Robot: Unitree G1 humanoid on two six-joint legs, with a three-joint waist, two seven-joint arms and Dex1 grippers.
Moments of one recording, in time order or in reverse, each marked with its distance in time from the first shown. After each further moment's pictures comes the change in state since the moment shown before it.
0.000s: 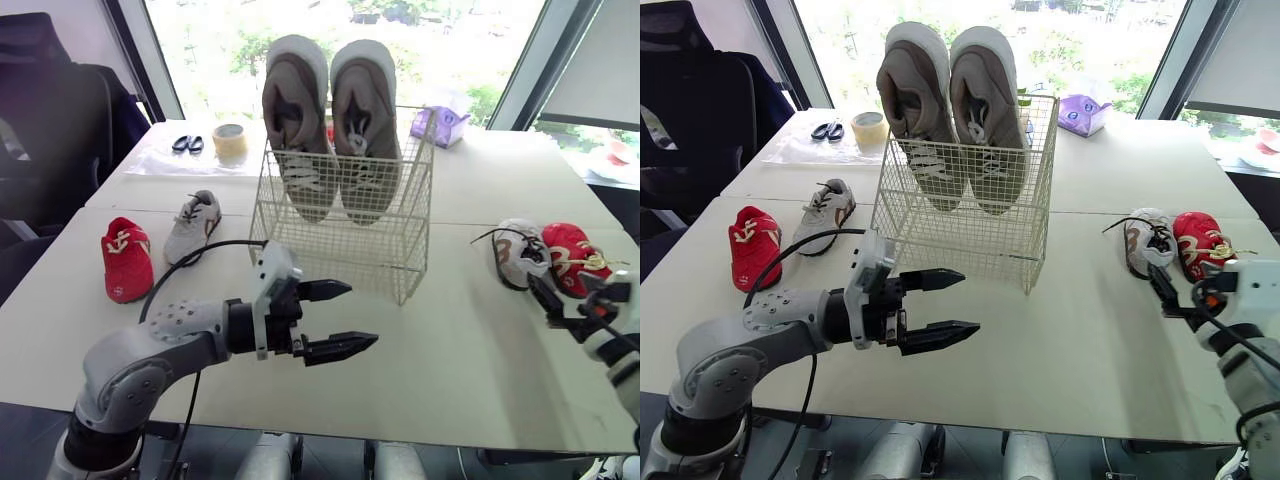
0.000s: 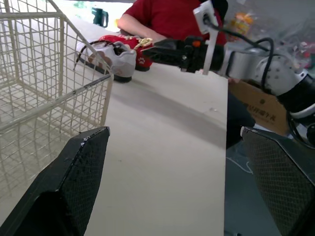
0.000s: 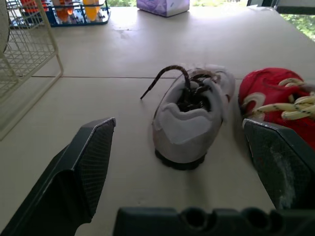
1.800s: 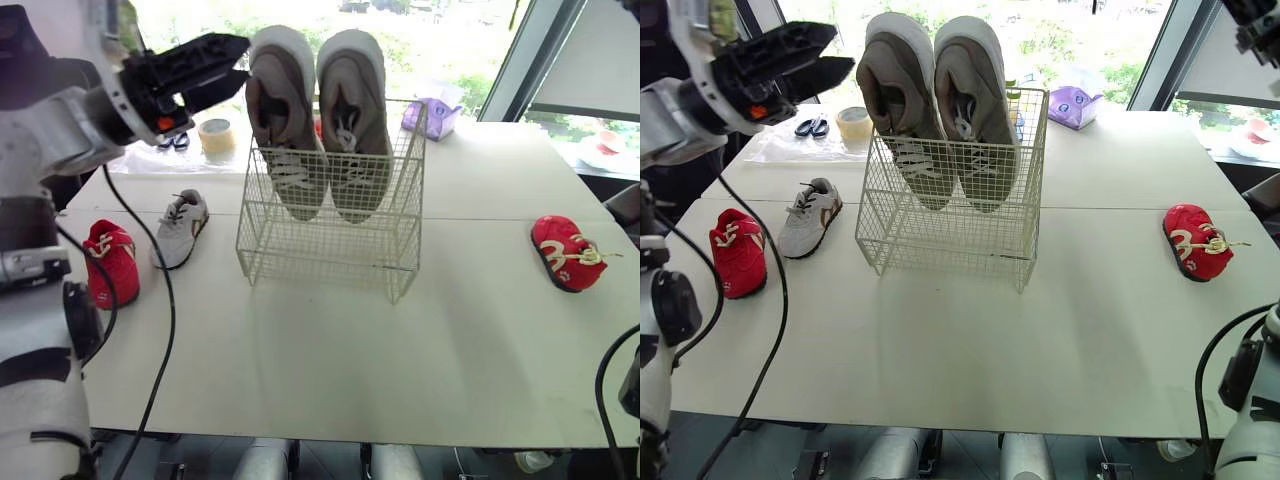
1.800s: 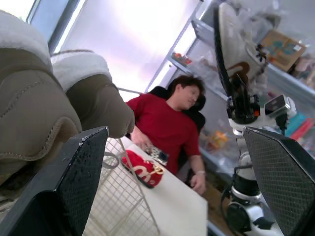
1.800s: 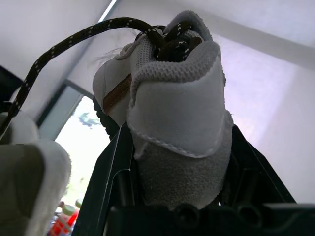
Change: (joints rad) left arm -0.994 0.235 0.228 1.320 -0.275 0.269 -0.190; right arm -1.022 -0.386 0.184 0.139 0.009 -0.186 0.373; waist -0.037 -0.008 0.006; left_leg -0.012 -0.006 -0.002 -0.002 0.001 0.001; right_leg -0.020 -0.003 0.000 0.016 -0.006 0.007
